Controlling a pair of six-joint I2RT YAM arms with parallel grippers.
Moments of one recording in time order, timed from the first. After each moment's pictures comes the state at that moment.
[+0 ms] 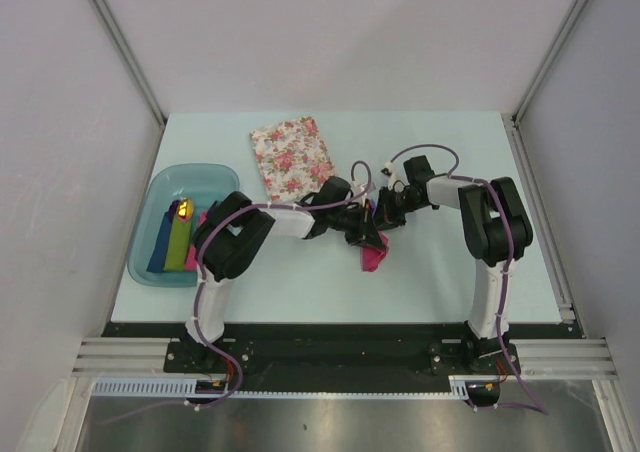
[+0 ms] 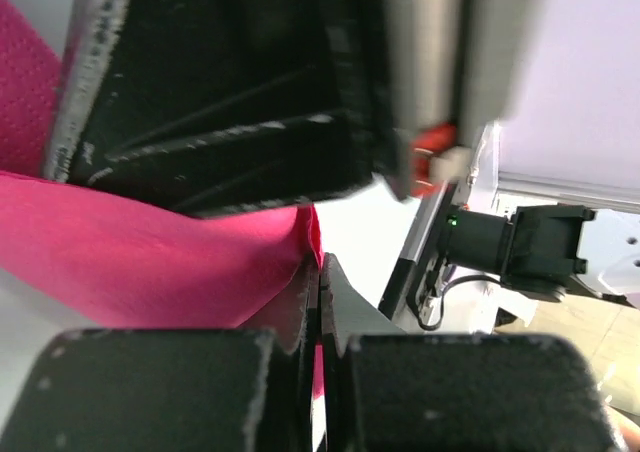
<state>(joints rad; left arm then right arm) -0.73 2.10 1.20 0.23 0.75 -0.77 0.26 2.05 1.22 -0.34 -0.77 0.29</state>
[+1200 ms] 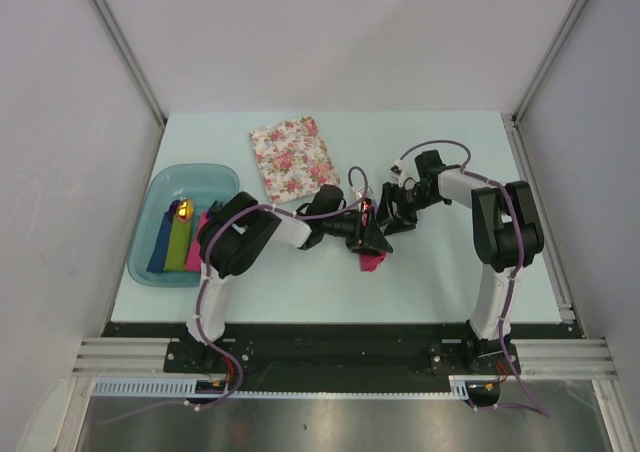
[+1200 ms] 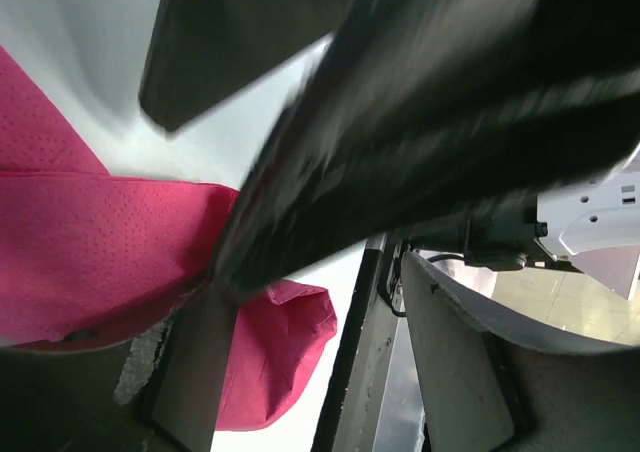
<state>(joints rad) -0.72 2.15 1.09 0.57 0.86 -0.91 0.20 1.97 1.26 -0.57 -0.79 0.22</state>
